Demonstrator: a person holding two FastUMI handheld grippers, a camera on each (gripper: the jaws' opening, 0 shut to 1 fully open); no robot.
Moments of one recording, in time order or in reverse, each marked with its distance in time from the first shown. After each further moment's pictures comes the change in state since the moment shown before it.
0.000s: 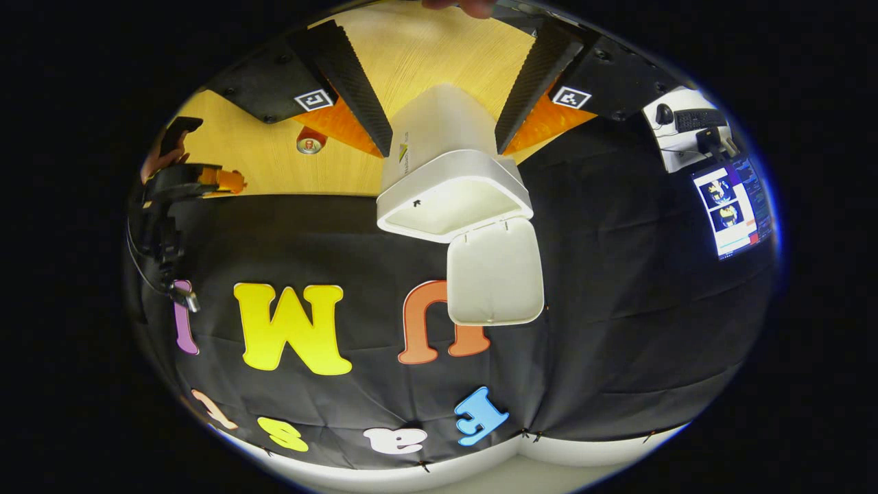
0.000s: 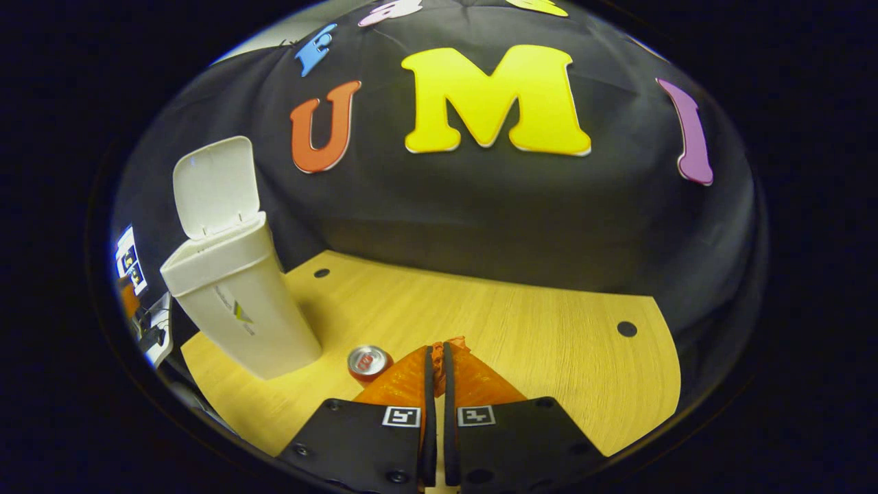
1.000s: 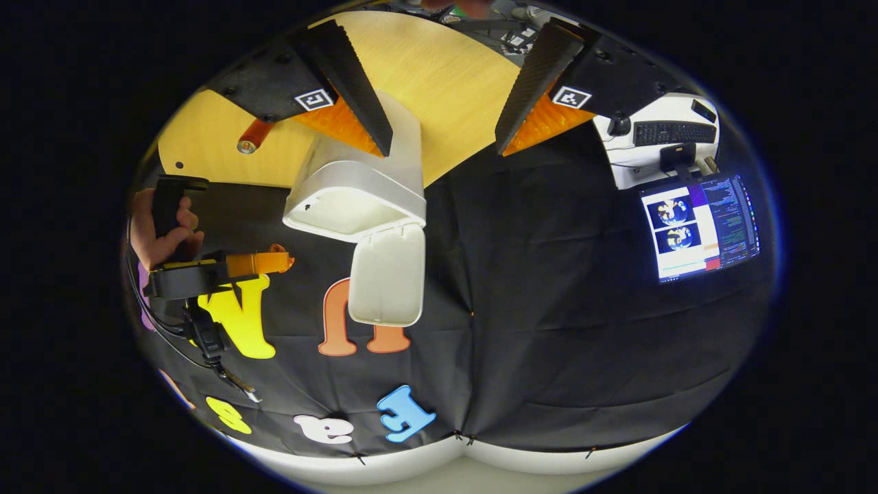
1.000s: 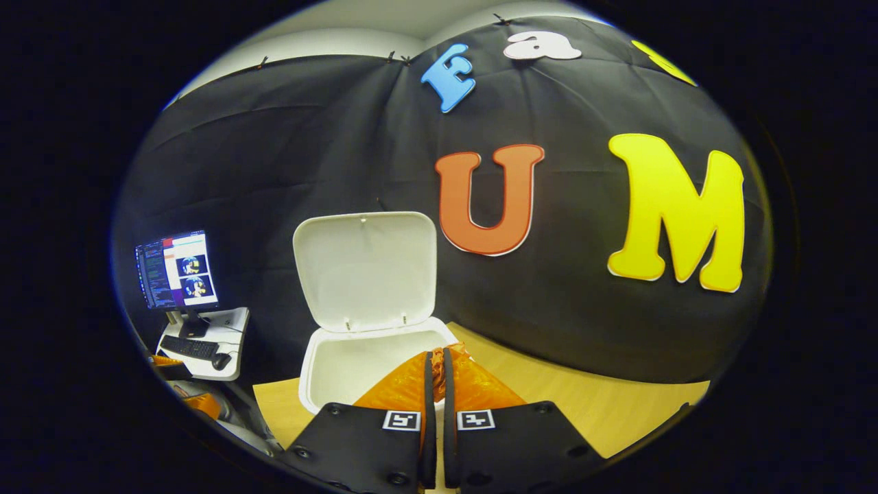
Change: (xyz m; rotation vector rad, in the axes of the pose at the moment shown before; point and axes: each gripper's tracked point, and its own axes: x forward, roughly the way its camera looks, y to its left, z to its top) left arm -0.036 0.136 -0.017 -0.087 -0.002 0.223; right arm 0.023 0.286 0.122 -0.177 -0.158 0.401
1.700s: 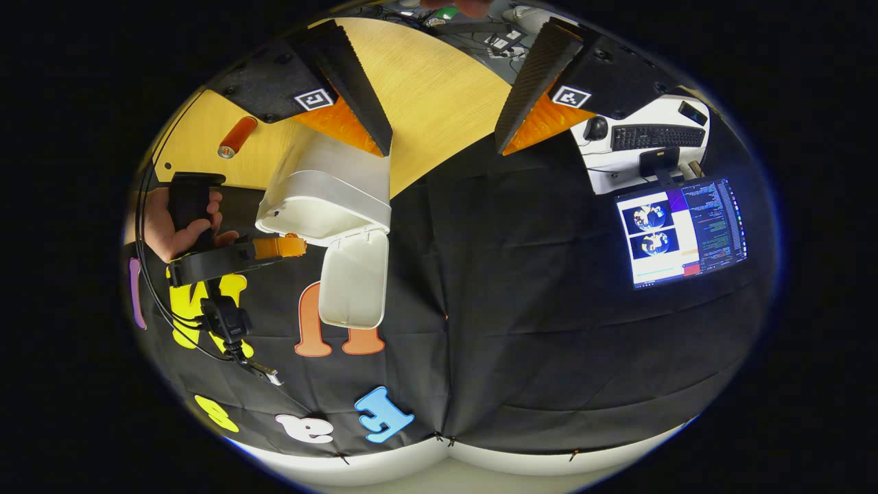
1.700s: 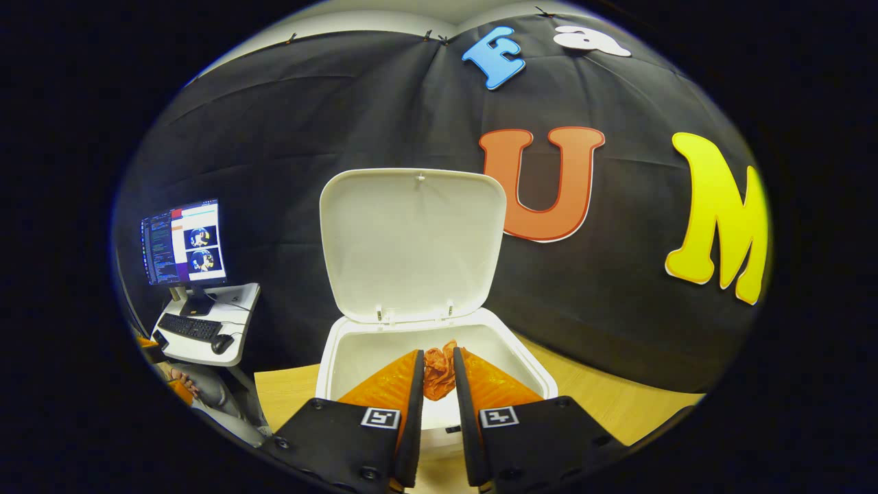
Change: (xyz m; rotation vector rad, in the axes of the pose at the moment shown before) left arm -0.003 0.034 -0.008 0.001 0.004 0.052; right arm 0.045 0.042 -0.025 -0.059 0.077 0.051
